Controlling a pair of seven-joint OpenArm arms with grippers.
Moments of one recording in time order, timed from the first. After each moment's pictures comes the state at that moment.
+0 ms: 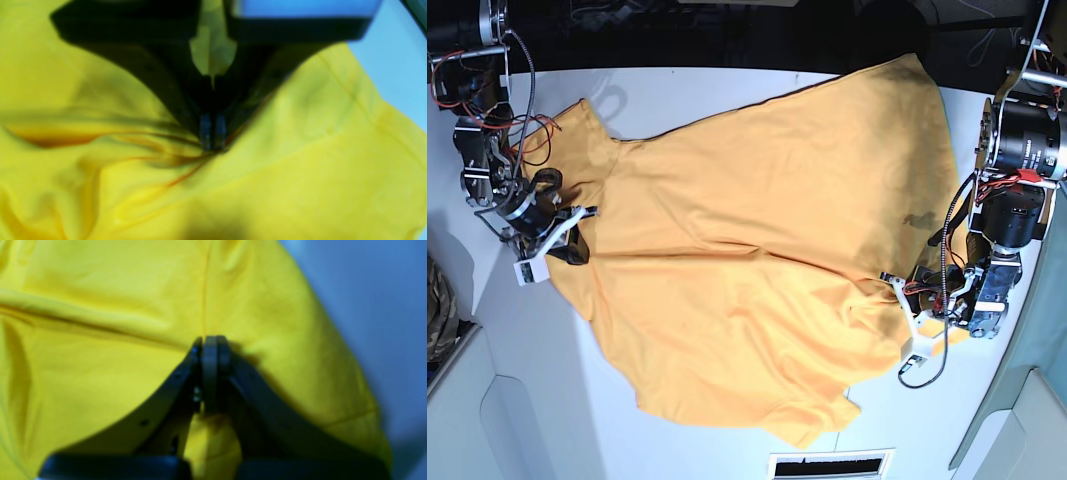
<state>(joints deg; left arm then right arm) -36.8 -18.5 13.3 32.5 -8.2 -21.4 41.2 12.2 18.9 -4.7 43.8 12.7 29.1 -6.2</state>
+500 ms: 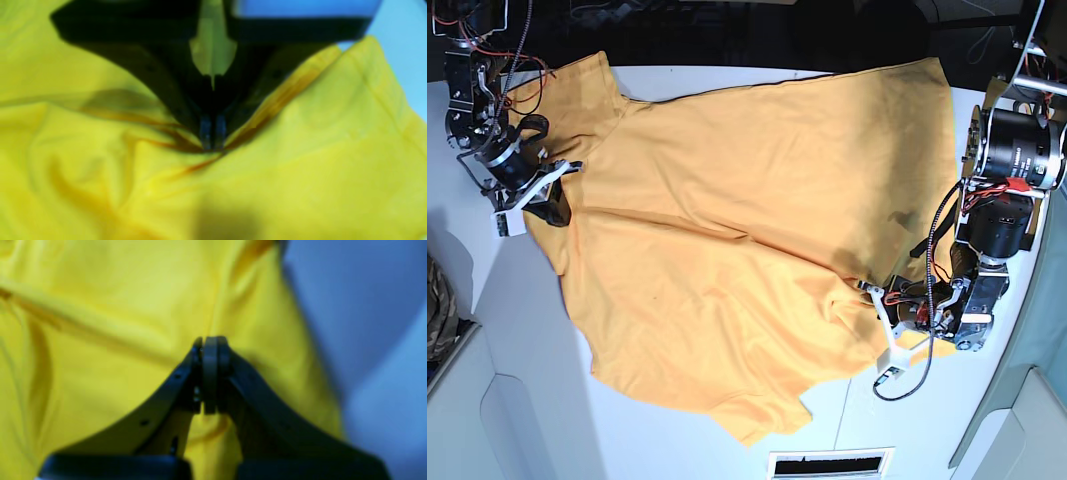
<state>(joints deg) -38.3 -16.2 13.4 34.2 -11.7 -25.6 41.6 -0.9 18.8 4.9 64.0 17.4 28.8 -11.8</state>
